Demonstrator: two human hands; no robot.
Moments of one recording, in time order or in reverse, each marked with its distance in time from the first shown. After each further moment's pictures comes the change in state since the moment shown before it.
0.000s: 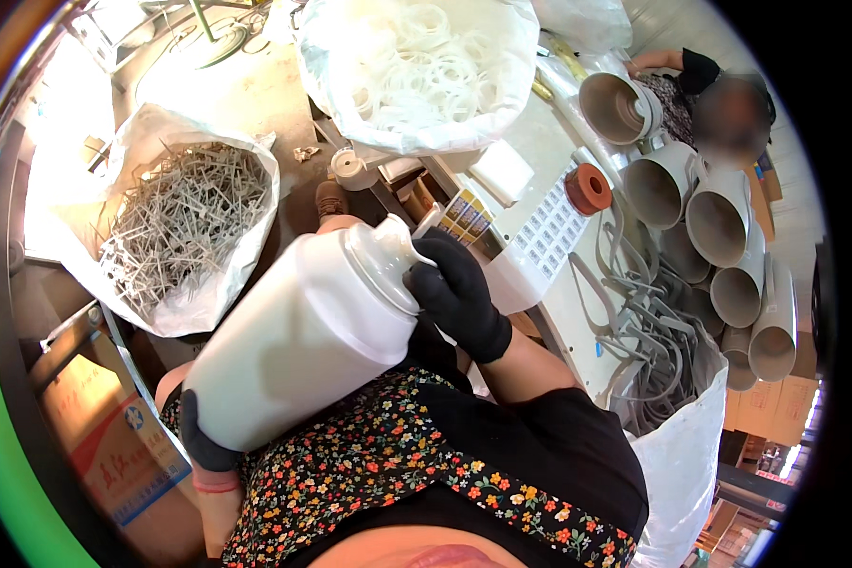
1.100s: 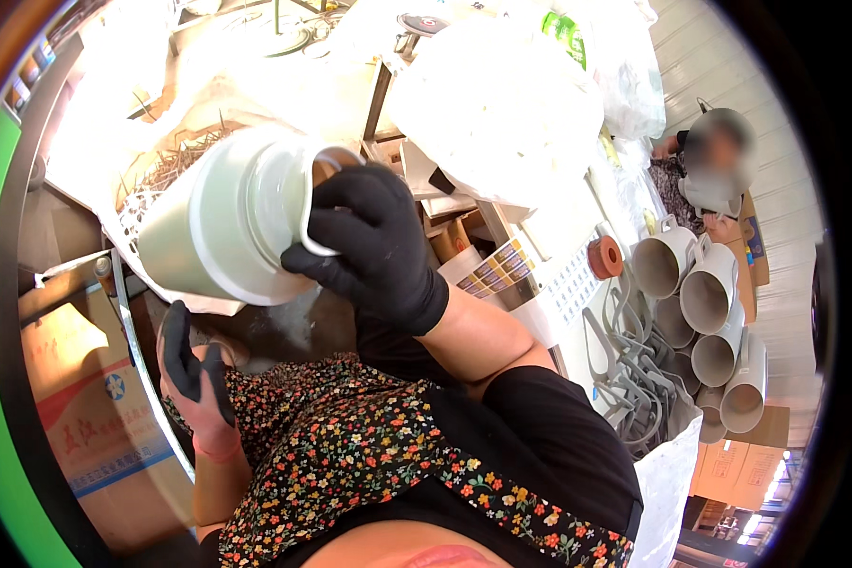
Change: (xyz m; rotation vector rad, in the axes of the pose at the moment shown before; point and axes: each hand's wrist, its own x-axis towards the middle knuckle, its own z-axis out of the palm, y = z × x) left_hand 0.027 0.047 -0.003 0.826 0.139 0.999; right_hand 0.125 -0.065 0.147 -0.304 0.003 -0.775
